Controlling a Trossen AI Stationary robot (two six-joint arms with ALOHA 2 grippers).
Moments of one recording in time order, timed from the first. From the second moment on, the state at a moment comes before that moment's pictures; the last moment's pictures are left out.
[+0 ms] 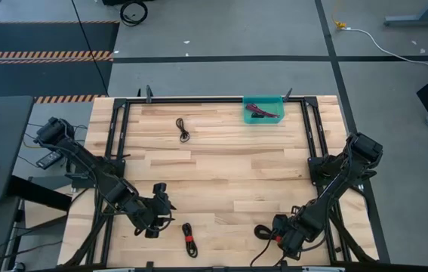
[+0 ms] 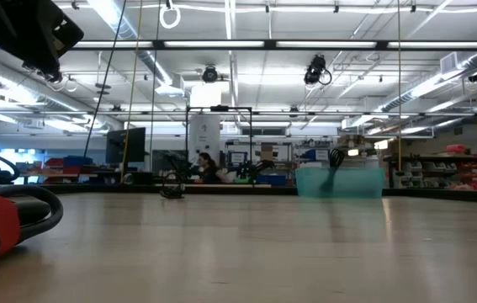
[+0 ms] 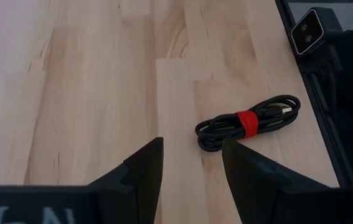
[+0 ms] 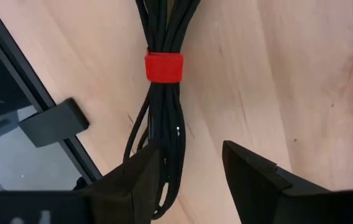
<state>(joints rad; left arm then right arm) -0.73 1.33 0.81 -0.33 -0.40 -0.54 0.88 1.72 1.04 -0.74 -0.18 1.29</state>
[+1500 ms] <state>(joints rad) -0.73 1.33 0.81 -0.33 -0.41 -0.56 0.88 1.72 0.95 -0.63 -0.22 1.29</state>
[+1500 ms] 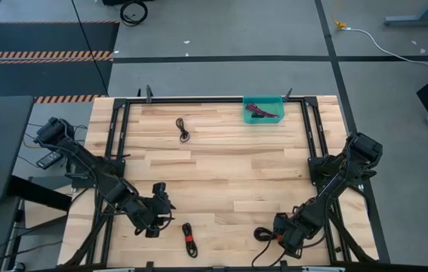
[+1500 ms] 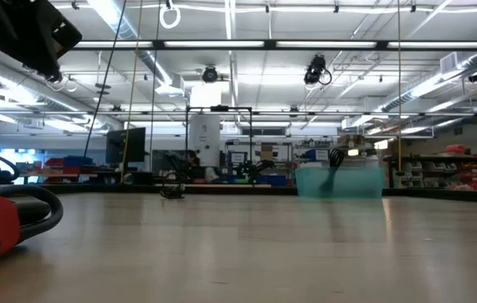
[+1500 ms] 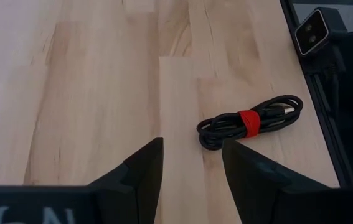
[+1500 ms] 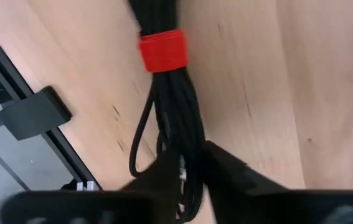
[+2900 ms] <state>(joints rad) -0.73 1.33 0.81 -0.33 -0.48 -0.55 0.47 1.70 1.09 -0.86 0.21 0.65</state>
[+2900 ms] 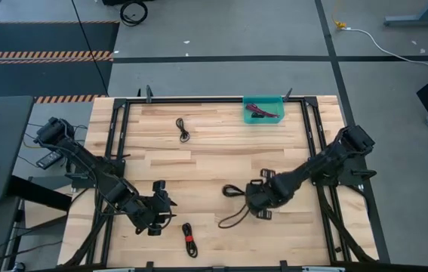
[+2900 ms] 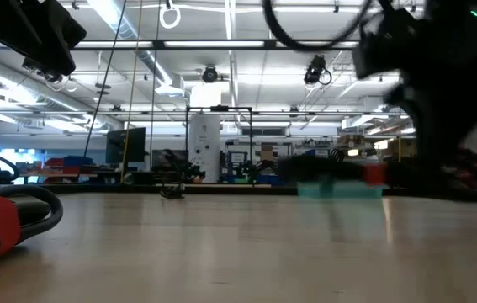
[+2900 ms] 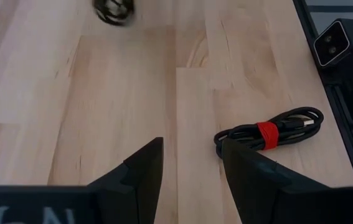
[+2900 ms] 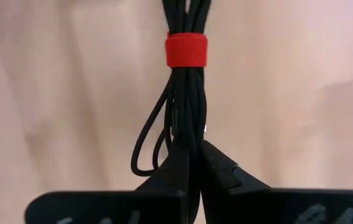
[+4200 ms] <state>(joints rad) -0.73 1.53 0.81 -0.30 -0.64 -0.51 -0.45 1.70 1.40 -1.25 0.48 -0.04</state>
